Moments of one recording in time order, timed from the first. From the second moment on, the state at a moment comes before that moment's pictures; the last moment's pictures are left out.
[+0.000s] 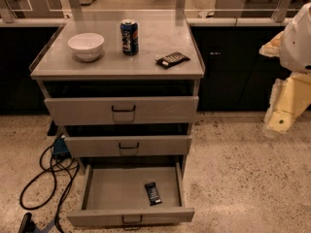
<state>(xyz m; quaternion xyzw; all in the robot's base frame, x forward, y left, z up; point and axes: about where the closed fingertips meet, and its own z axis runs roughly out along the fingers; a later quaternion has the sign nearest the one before) 0.438 -0.217 0.976 -0.60 0.78 -0.03 0.16</state>
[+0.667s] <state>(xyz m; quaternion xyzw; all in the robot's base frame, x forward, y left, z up) 0.432 -0.214 0.955 -0.62 0.77 -0.01 0.19</state>
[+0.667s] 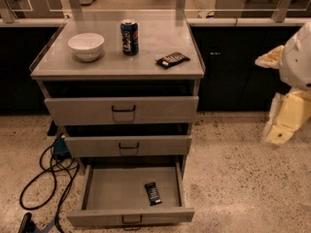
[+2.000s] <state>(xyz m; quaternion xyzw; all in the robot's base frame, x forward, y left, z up) 0.425 -0.127 0.542 -0.58 0.72 0.28 0.26</state>
